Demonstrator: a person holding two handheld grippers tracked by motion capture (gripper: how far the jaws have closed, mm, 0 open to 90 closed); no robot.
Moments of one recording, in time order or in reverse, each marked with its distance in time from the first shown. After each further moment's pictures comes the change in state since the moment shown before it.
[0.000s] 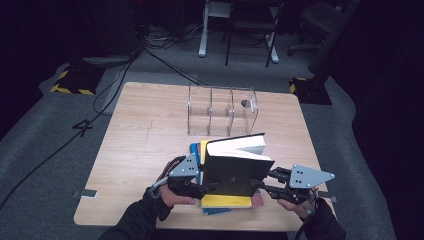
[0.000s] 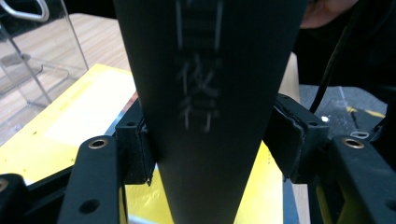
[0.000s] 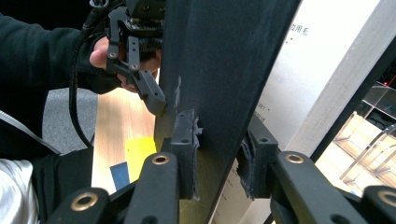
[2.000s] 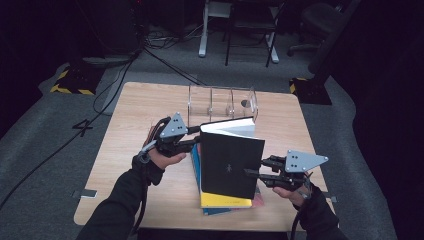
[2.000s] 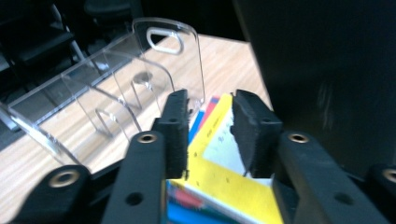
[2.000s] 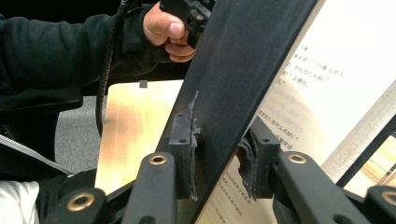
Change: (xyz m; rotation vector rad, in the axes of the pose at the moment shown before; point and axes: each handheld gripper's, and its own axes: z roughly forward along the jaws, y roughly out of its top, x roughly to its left) left arm 0.060 0.051 -0.041 0.055 0.301 0.035; right arm -0.024 0.016 0.017 -0.041 0.071 0.044
